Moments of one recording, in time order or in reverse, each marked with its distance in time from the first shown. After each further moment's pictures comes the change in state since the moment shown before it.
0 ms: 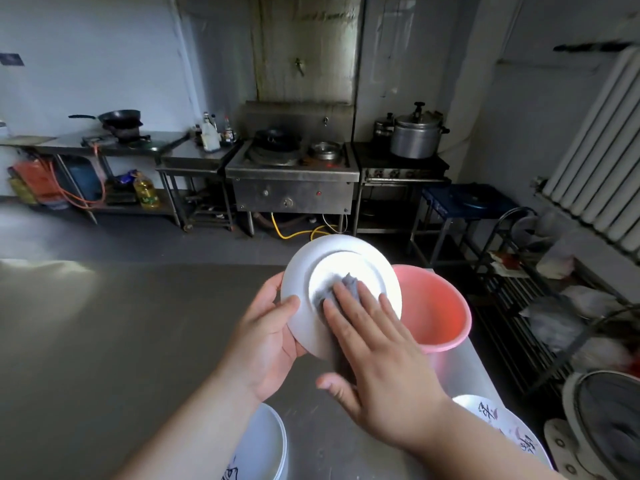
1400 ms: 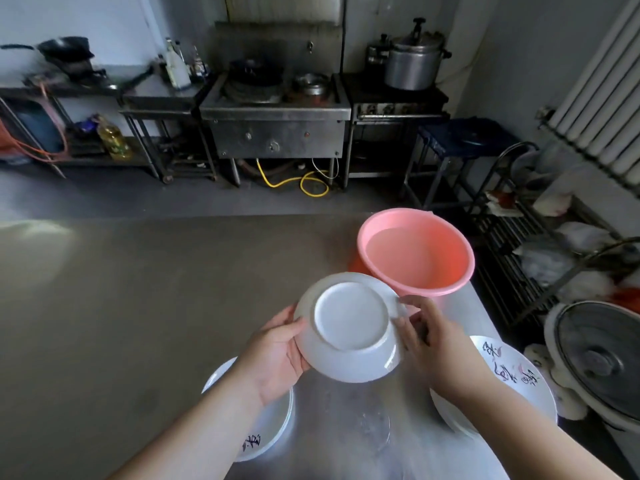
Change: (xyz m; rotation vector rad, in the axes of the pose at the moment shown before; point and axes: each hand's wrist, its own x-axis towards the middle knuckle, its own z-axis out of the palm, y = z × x) left_hand 0.001 -0.102 -0.078 -0.145 0.181 -0.457; right_hand -0.080 0.060 0.071 0.520 -0.111 0.732
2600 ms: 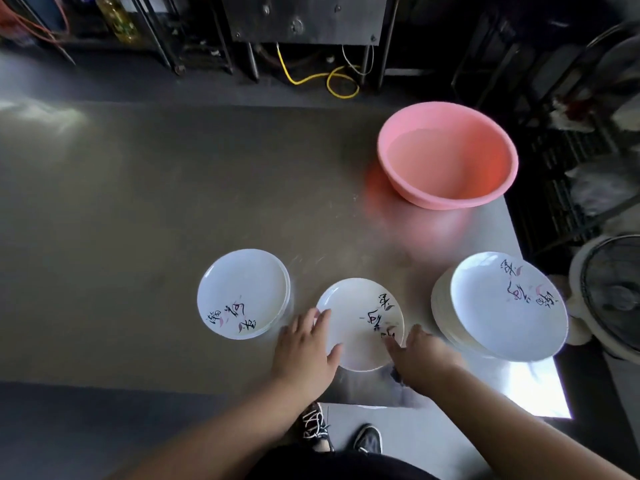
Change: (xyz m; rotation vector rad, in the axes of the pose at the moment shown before) left_hand -0.025 -0.206 -0.075 1.974 0.306 0.304; right_hand -0.097 0.132 0.095 -0.508 -0.613 0.512
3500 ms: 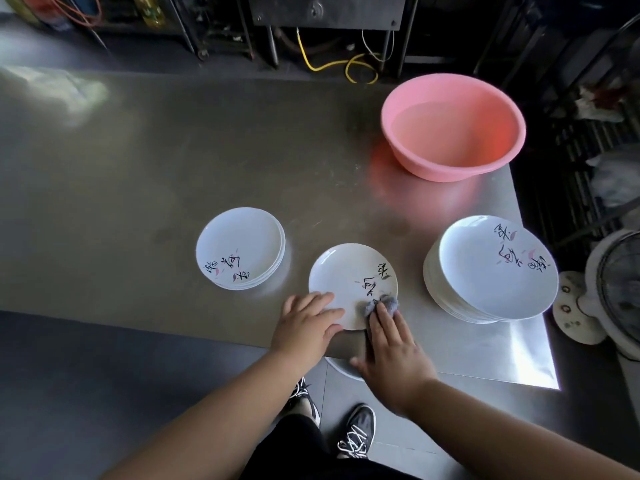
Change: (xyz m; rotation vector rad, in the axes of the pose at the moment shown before) left_hand -0.028 0.008 0.057 -0.082 0.200 0.180; right_hand -0.042 0.034 0.074 -0.234 0.167 -0.551
